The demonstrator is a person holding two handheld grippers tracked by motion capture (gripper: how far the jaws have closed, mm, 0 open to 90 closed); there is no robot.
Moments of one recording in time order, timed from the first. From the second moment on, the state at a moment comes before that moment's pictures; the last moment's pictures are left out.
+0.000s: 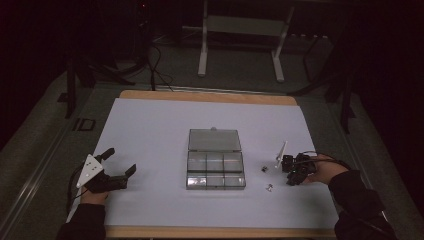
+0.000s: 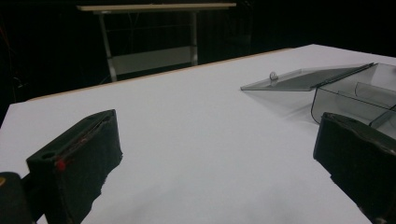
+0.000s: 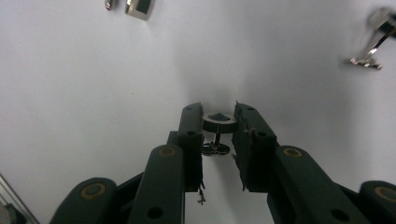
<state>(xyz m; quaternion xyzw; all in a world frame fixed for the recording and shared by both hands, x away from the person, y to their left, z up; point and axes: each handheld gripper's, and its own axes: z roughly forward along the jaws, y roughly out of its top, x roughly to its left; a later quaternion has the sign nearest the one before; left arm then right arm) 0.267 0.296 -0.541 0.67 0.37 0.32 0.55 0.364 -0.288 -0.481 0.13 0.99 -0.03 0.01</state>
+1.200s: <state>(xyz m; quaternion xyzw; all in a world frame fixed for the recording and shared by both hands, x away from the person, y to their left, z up) 0.267 0.296 -0.541 0.67 0.37 0.32 0.55 0.371 -0.200 -0.419 0.03 1.00 -0.02 0.04</state>
